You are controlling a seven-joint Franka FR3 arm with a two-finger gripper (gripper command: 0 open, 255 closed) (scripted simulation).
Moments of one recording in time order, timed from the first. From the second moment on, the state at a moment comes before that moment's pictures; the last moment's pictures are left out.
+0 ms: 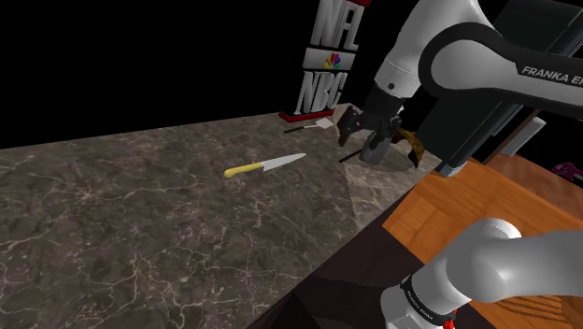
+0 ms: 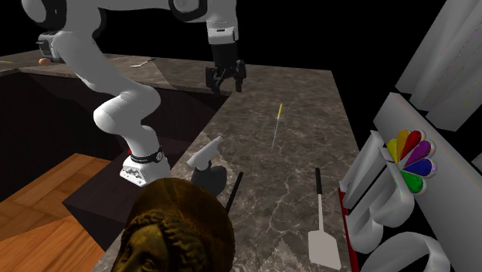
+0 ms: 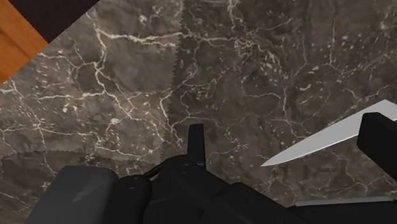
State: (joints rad) arm -0.07 -0.68 0.24 -2.38 0.09 1.78 0.62
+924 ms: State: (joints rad) arm -0.26 -0.18 0.59 -2.16 0.10 2.02 1.57
